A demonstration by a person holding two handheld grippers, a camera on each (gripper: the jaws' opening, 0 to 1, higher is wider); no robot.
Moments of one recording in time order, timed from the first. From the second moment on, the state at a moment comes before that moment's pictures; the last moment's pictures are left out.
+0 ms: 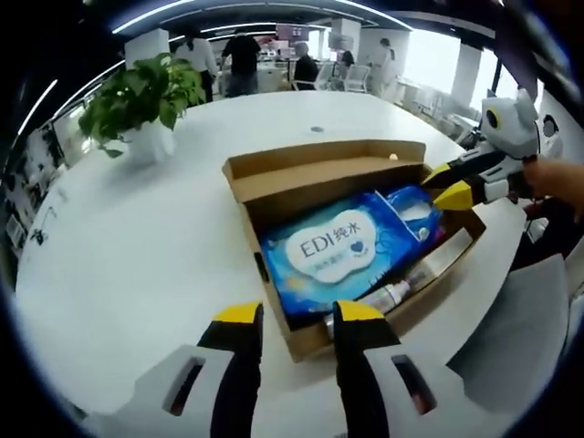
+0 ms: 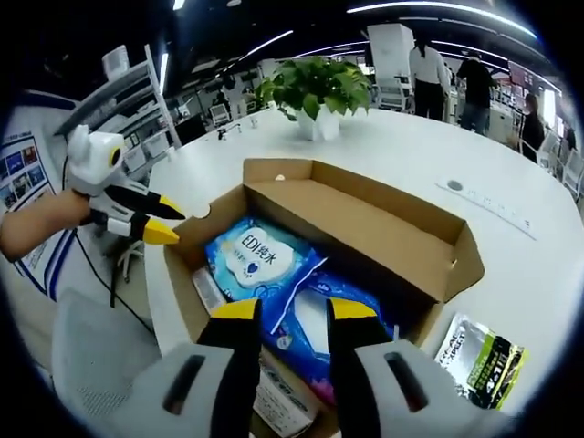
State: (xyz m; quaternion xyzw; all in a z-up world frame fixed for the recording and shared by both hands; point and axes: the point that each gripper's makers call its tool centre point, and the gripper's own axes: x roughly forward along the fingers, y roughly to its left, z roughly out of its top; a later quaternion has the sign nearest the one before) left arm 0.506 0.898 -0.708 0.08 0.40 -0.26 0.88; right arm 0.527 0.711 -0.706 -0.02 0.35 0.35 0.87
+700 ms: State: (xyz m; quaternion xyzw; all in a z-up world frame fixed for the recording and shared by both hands) left arm 0.505 0.906 -0.718 0.01 0.41 -0.23 0.88; right arm 0.540 0.741 -0.732 -0.03 0.37 0.36 0.86
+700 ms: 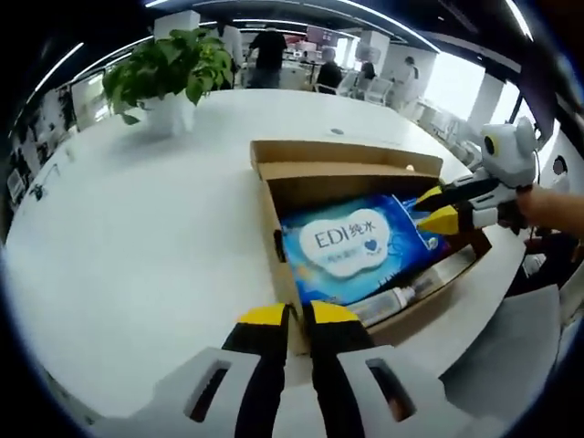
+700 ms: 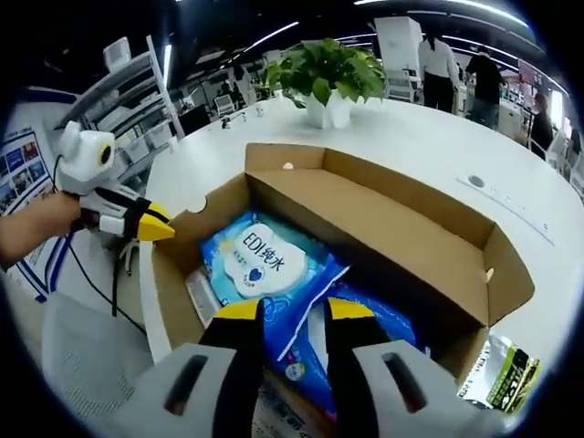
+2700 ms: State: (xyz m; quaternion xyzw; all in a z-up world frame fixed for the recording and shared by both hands) left arm 0.507 0.905 -0.720 0.02 0.43 -0.23 0.87; right arm 0.530 0.703 -0.739 -0.04 0.38 0.32 0.86
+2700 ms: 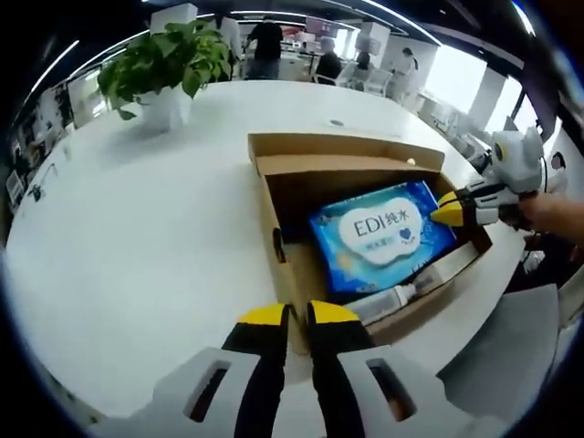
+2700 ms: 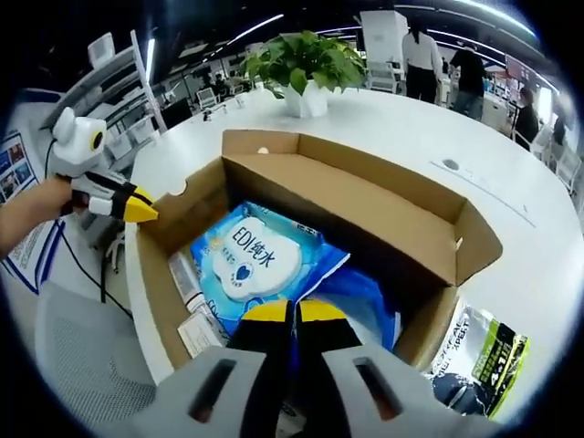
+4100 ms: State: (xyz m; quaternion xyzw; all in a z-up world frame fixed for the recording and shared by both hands) left arm 0.538 0.843 -0.747 0.10 0.46 -0.30 0.83; right arm 0.531 0.698 -0.750 -0.05 0.39 0.32 0.86
